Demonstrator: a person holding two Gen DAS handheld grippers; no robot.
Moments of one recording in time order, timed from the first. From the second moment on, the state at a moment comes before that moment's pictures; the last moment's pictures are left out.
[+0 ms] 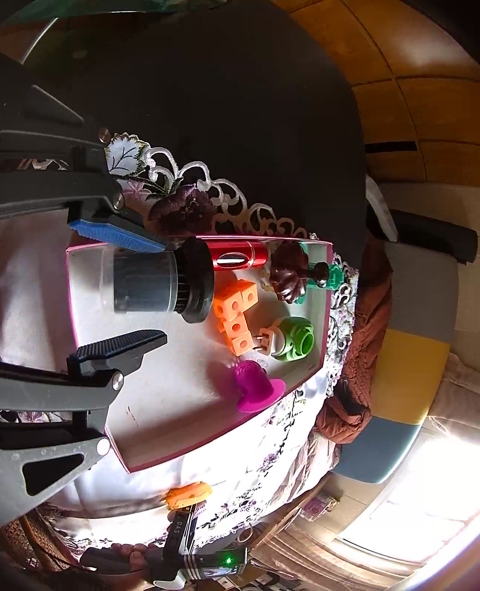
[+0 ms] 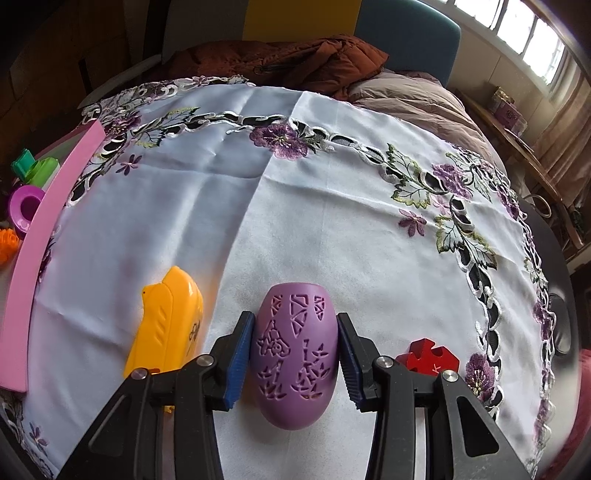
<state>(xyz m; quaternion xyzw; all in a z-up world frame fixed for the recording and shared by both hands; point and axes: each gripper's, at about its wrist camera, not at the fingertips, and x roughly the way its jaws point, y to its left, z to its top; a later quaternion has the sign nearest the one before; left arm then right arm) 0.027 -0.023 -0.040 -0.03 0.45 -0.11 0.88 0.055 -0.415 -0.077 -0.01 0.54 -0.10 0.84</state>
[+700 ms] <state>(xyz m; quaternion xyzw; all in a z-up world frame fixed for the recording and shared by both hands) 0.025 -0.008 -0.031 -0.04 0.44 -0.08 0.89 0.045 -0.386 -0.008 0.05 0.43 -0.07 0.90</state>
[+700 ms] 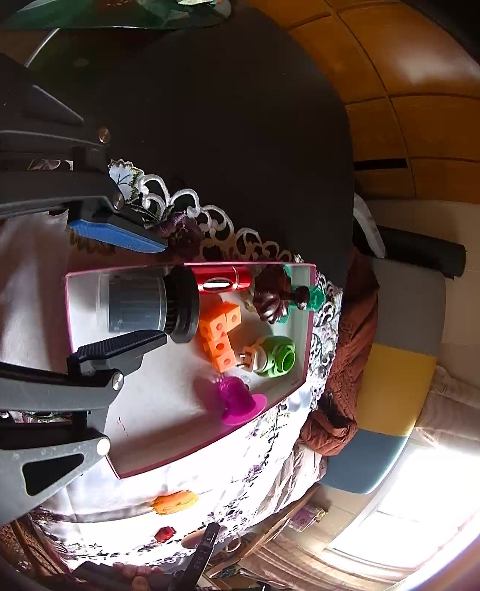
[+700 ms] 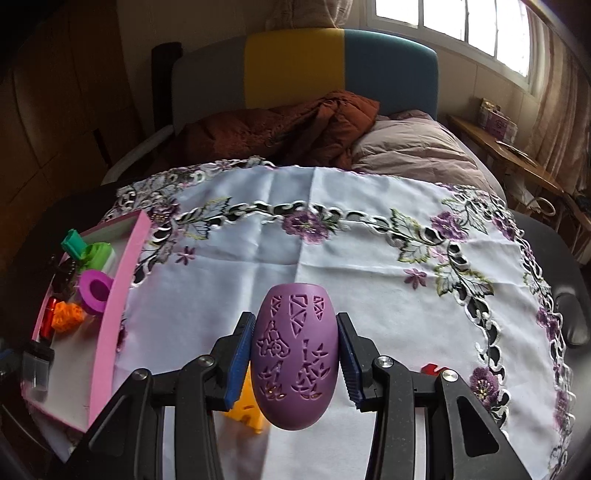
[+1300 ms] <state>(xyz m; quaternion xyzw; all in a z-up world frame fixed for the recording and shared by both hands) 0.027 0.011 -0.034 -0.07 0.44 -0.06 0.89 0.048 -0.203 -0.012 0.00 0.46 0.13 0.88</state>
